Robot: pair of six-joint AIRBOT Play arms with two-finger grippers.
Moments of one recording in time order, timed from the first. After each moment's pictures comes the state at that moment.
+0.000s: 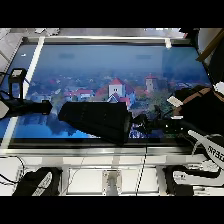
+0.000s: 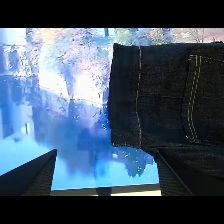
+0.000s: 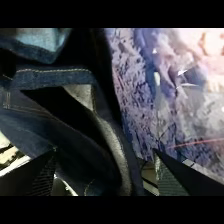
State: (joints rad) left arm 0.02 -0.77 0.94 1.51 -1.17 -1.45; right arm -0.02 -1.41 0.49 -0.25 0.99 1.02
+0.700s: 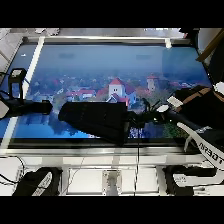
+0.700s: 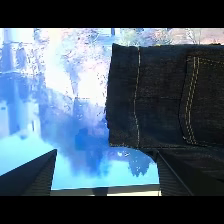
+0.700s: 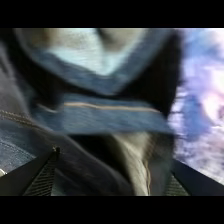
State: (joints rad) left arm 0.02 -0.77 0.94 1.51 -1.17 -1.47; right arm 0.24 -1.48 0.72 -0.50 0.87 1.28
